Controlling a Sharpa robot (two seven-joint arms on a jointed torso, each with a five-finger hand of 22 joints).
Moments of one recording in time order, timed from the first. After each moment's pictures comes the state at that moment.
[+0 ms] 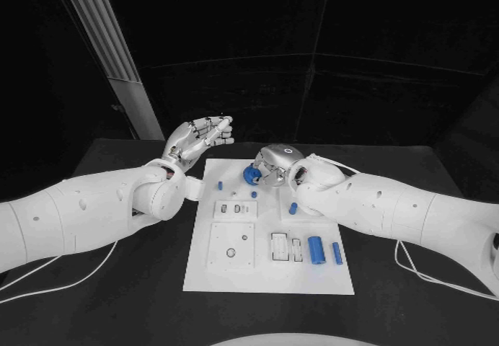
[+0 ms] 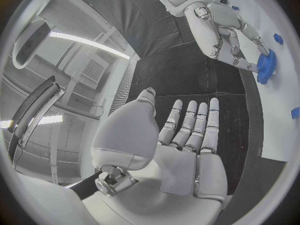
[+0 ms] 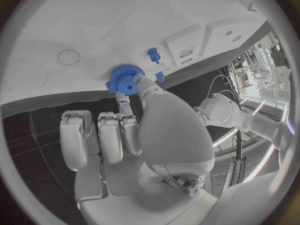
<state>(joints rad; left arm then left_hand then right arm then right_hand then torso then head) 1.30 -0.71 -0.23 1.33 0.01 -0.28 0.68 1.25 0.05 -0.11 0.29 0.38 0.60 0.17 0.26 0.10 0.39 0.25 0.71 0.06 0.24 0.25 0.87 0.06 0.12 0.44 0.29 0.40 0.35 1.19 -0.38 -0.09 1.07 -1.54 -0.40 -0.11 1.42 -0.07 0.21 0.12 0.29 1.00 0.18 0.14 0.09 1.47 0.07 1.57 1.31 1.47 0.01 1.57 1.31 0.02 1.47 0.12 1.57 1.31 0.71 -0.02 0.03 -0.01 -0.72</state>
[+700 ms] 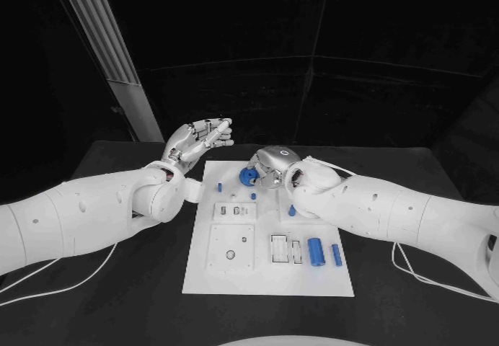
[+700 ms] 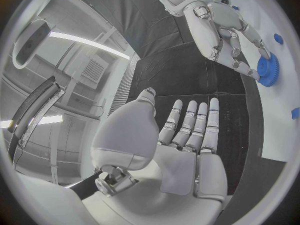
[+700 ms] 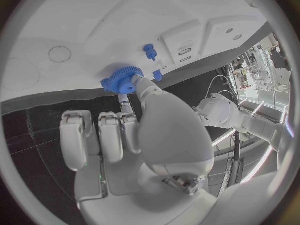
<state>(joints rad) 1.30 -0.71 -0.23 1.32 0.01 -0.28 0.68 1.25 0.05 -0.11 0.29 0.38 0.60 0.17 0.26 0.10 0.39 0.25 0.71 0.06 0.24 0.25 0.87 0.06 0.12 0.44 0.29 0.40 0.35 1.18 -0.37 -0.09 1.07 -1.56 -0.42 -0.11 1.42 -0.07 0.22 0.11 0.29 0.98 0.13 0.08 0.07 1.47 0.07 1.57 1.31 1.47 0.01 1.57 1.31 0.01 1.47 0.12 1.57 1.31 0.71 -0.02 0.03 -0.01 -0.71</state>
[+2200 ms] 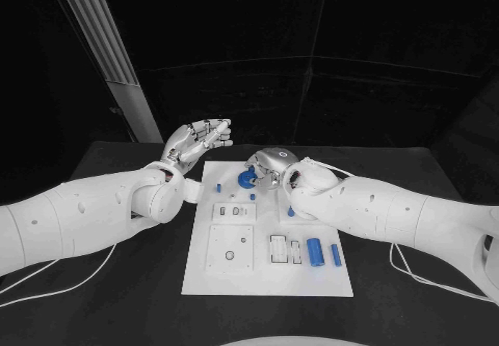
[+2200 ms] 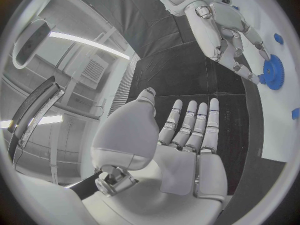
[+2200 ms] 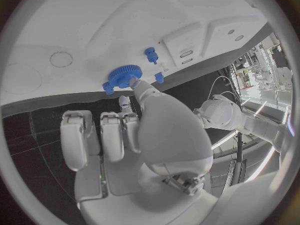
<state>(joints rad) 1.30 -0.70 -0.23 1.32 0.01 -0.28 0.68 1.25 0.05 -0.11 0.29 0.39 0.60 0.17 0.27 0.10 0.39 0.25 0.71 0.06 0.23 0.24 0.87 0.06 0.12 0.43 0.29 0.40 0.35 1.18 -0.36 -0.09 1.07 -1.56 -0.40 -0.15 1.40 -0.06 0.23 0.09 0.25 0.80 0.10 0.07 0.07 1.47 0.05 1.57 1.31 1.47 -0.01 1.57 1.31 0.01 1.47 0.11 1.57 1.31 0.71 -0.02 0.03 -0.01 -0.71</state>
